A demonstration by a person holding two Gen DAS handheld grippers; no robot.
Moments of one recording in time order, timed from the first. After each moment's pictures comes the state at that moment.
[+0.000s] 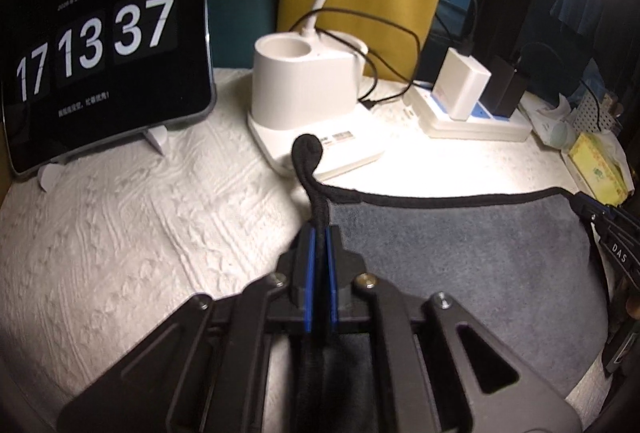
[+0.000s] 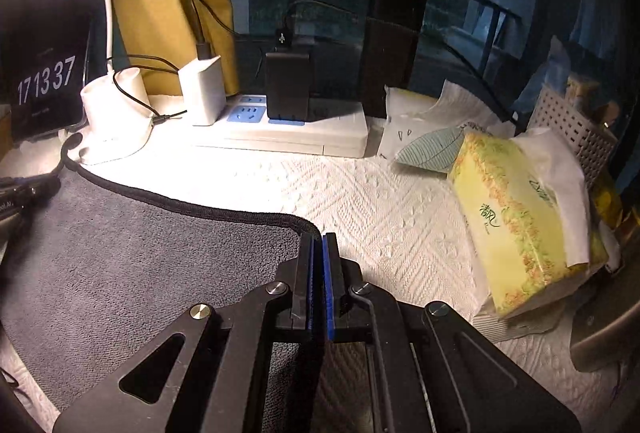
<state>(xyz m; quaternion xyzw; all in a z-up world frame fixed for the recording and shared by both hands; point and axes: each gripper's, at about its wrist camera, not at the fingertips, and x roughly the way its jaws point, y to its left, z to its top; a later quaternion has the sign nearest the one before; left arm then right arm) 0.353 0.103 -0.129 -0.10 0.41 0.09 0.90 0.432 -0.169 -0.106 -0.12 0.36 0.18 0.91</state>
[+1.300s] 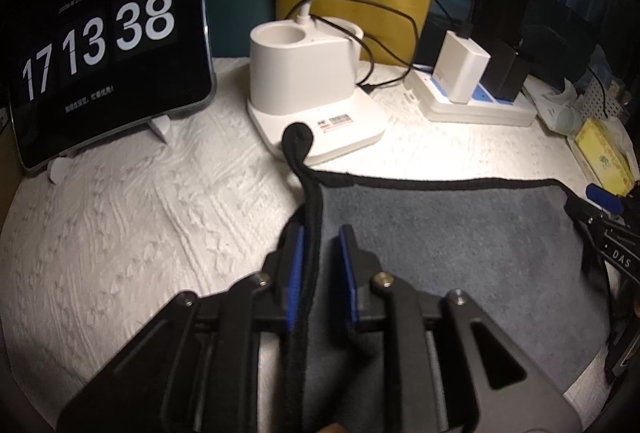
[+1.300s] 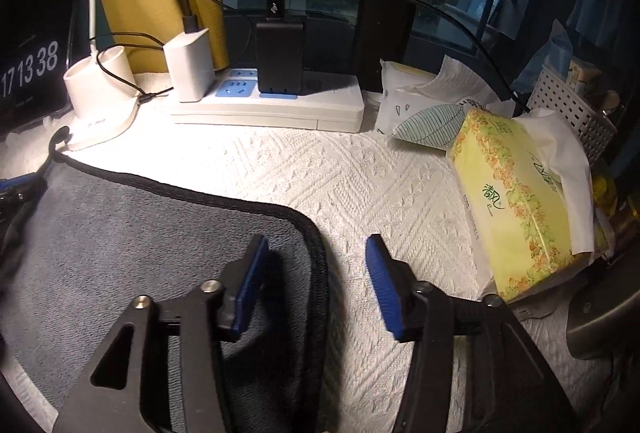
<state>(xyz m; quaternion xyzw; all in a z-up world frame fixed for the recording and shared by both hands) 0.359 0.094 -0.122 -0.09 0.43 0.10 0.89 0.435 -0.162 -0.110 -0.14 0.40 0.15 0.89</state>
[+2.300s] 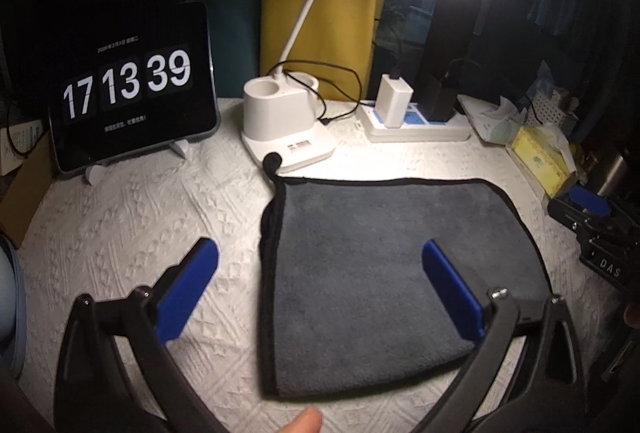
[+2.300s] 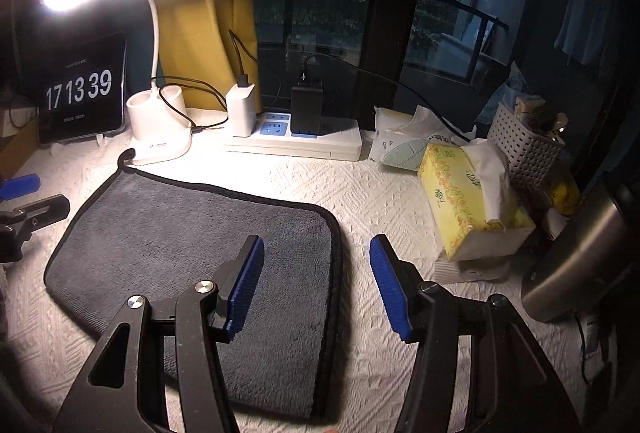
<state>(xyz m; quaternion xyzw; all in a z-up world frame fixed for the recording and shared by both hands) 0.284 0.062 -0.049 -0.08 0.38 0.07 0.92 0.350 -0.175 -0.049 -0.13 0.34 0.17 0.92</state>
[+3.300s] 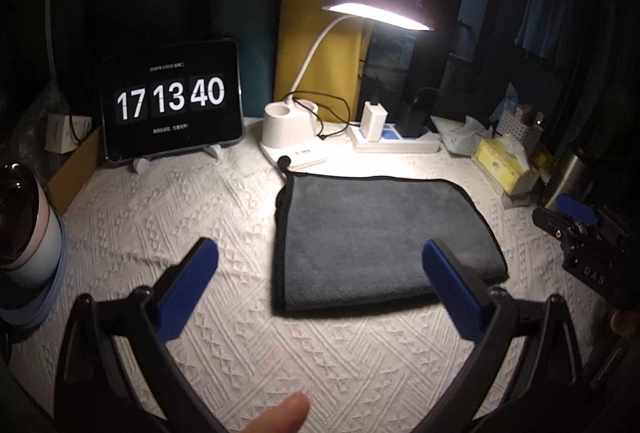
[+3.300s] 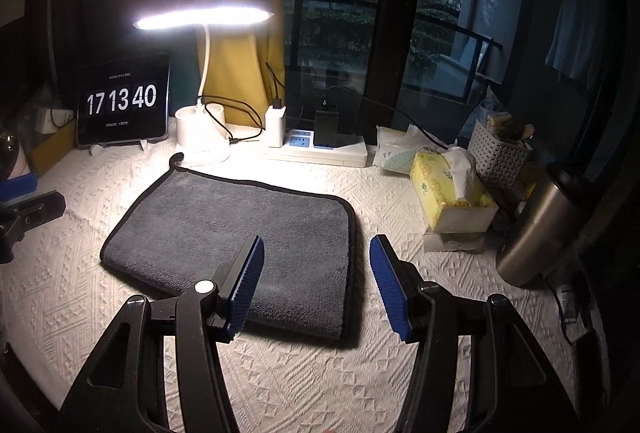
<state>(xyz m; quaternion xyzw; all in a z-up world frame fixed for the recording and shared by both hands) 0.181 0.044 -0.004 -0.09 0.32 0.08 0.94 0.255 -0.181 -0.011 -0.12 0.31 0.17 0.93</state>
